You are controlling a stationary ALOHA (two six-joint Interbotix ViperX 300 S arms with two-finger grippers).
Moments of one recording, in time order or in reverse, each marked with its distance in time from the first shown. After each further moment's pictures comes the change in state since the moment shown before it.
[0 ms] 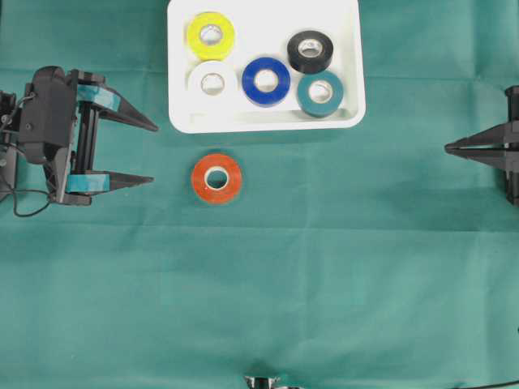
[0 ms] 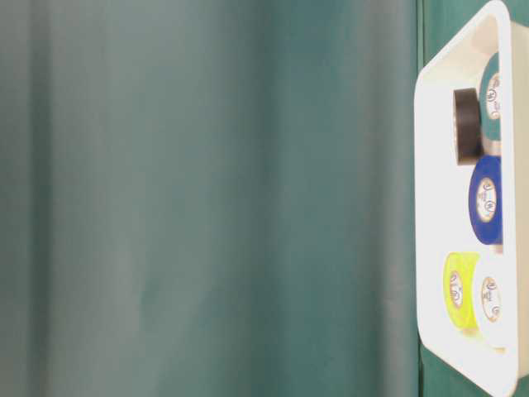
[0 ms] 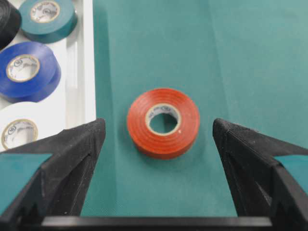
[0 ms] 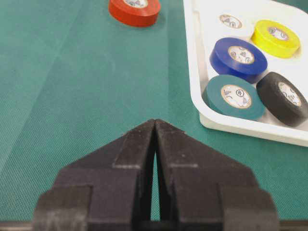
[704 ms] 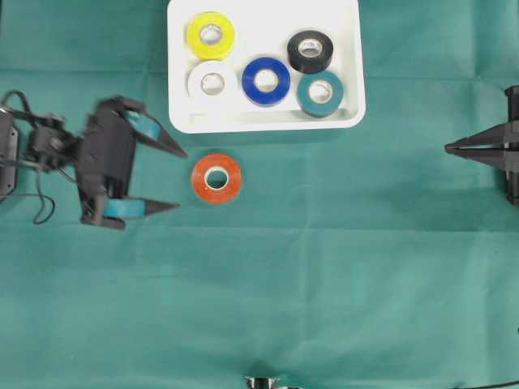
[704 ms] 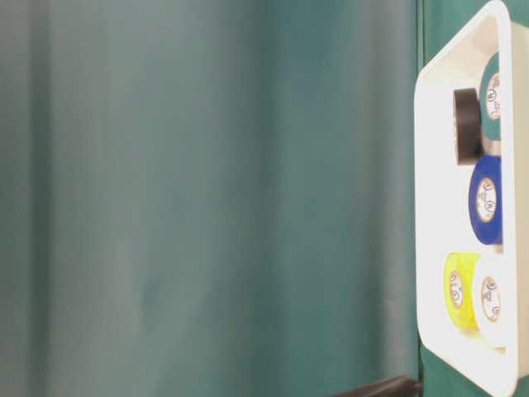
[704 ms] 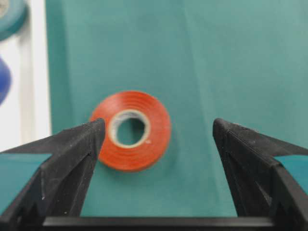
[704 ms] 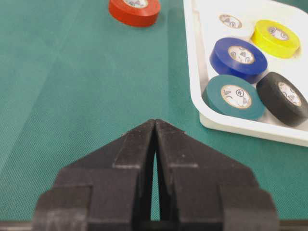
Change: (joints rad) left arm -0.089 0.245 -0.152 0.000 0.046 -0.002; right arm 0.000 0.002 0.000 0.000 0.000 0.000
